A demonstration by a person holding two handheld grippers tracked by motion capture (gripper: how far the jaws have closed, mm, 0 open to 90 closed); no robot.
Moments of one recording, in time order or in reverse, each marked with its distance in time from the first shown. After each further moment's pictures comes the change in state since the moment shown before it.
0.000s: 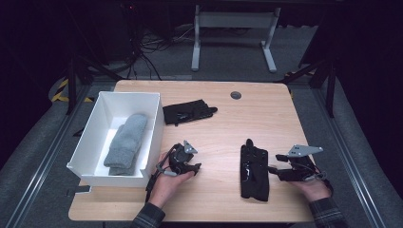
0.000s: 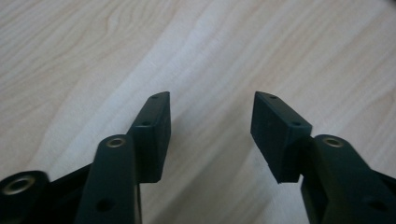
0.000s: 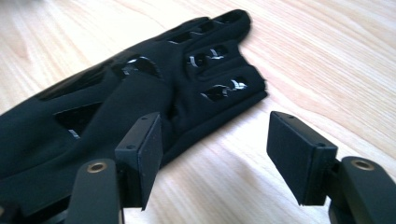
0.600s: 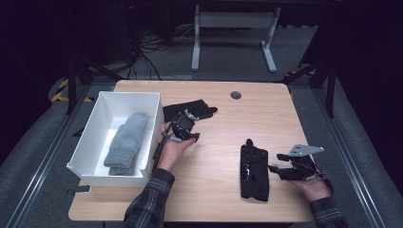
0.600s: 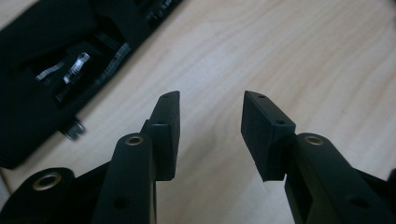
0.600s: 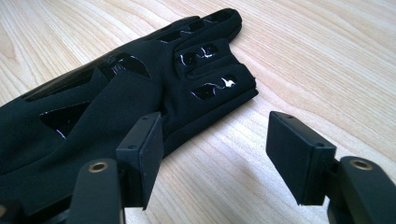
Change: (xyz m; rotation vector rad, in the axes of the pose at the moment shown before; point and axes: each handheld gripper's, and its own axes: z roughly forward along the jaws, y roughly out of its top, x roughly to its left) left arm 0.059 0.069 0.014 -0.016 0.075 -0.042; right arm -0.003 -0.002 0.001 -0.003 -0.007 0.007
